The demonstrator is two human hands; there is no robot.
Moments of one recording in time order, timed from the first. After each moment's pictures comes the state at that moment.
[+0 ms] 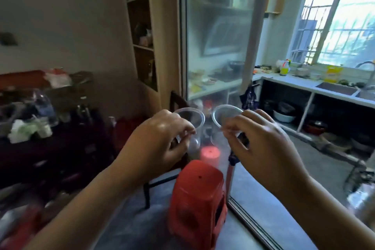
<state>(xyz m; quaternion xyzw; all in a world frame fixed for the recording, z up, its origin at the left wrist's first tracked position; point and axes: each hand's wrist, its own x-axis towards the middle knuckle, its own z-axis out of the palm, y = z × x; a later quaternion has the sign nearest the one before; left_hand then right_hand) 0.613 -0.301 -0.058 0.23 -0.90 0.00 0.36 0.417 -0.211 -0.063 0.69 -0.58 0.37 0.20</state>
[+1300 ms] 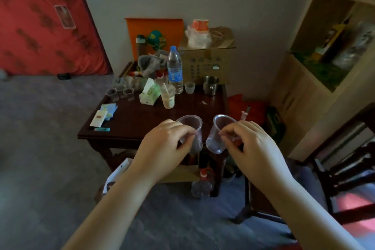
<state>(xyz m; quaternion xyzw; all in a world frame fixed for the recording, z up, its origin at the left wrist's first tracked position) 0.979 -0.787 -0.192 0.59 -0.74 -0.01 0.33 0.772 -0.828 -0.184 0.85 -0.42 0.31 -0.09</state>
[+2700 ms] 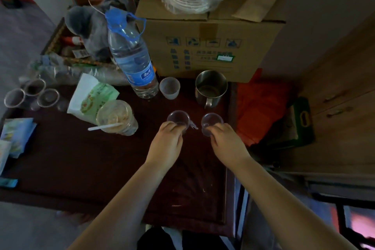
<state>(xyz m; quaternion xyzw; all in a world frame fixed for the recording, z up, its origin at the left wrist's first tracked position) 1.026 -1.271 -0.437 0.73 -0.63 -0.17 0.22 0.849 -1.342 -0.428 0.85 -0.45 0.05 -0.26</state>
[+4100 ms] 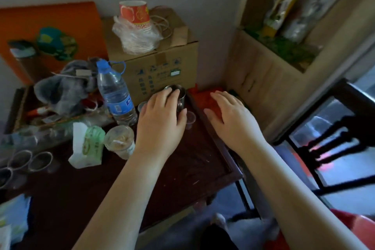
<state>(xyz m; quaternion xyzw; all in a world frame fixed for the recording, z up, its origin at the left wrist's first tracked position) 1.067 -1.171 -0.241 0.55 -0.79 -0.02 0.27 0.892 -1.153 -0.238 0.71 -0.67 0.23 -0.02</state>
